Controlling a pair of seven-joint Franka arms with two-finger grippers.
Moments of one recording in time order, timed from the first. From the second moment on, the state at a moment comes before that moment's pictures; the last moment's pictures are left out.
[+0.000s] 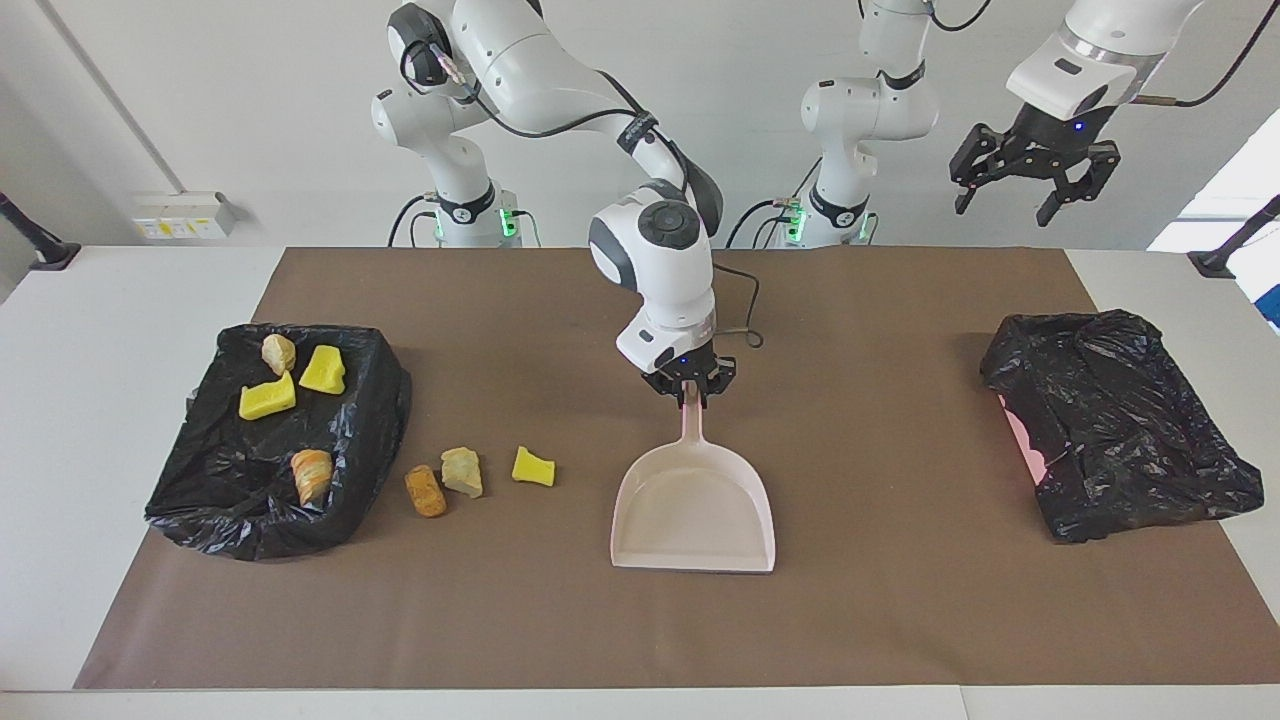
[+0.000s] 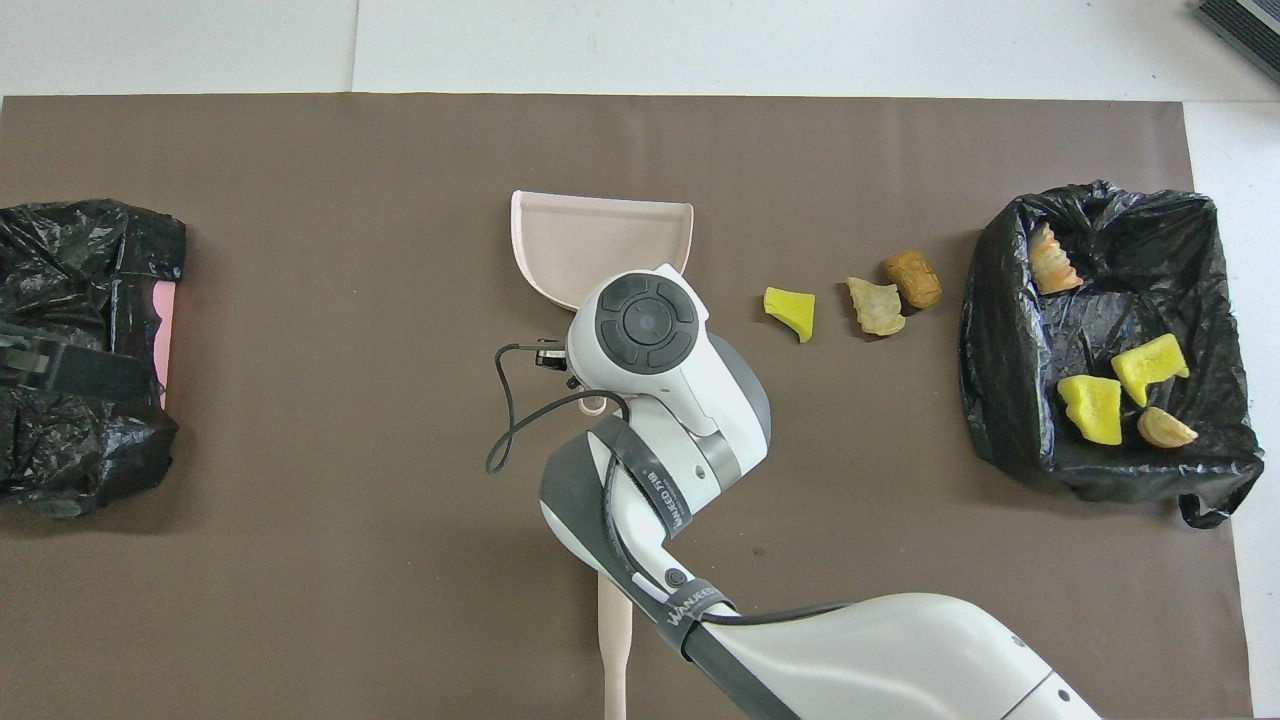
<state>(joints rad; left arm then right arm) -0.15 -0.07 -0.02 -1.50 0.00 1.44 0.09 0.56 0.51 0.08 -1.59 0.04 2.24 0.71</state>
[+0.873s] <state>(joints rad) -0.33 0.02 -0.02 -1.65 0.00 1.82 -0.24 0.50 0.41 0.07 -1.58 0.04 2.03 0.65</state>
